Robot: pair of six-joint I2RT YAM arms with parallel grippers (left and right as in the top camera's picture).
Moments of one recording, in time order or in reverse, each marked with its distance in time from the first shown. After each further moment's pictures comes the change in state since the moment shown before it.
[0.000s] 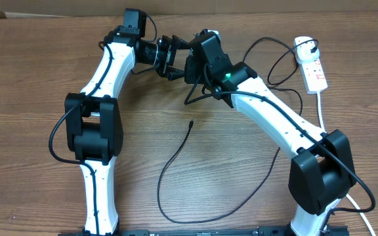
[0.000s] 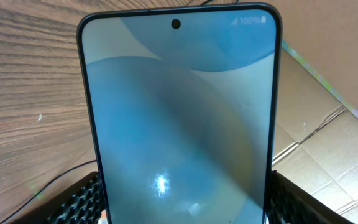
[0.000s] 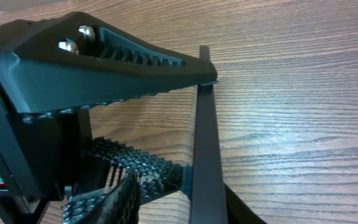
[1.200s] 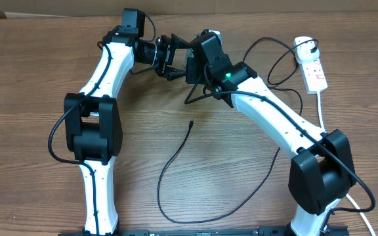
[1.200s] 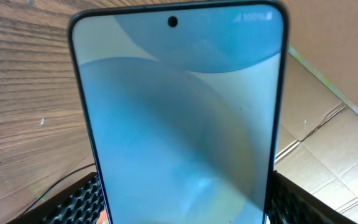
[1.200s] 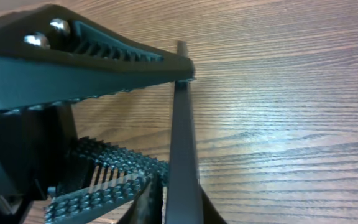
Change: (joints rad) left arm 0.001 0.000 0.000 0.000 0.001 0.029; right arm 0.000 0.000 0.000 -0.012 0.021 0.002
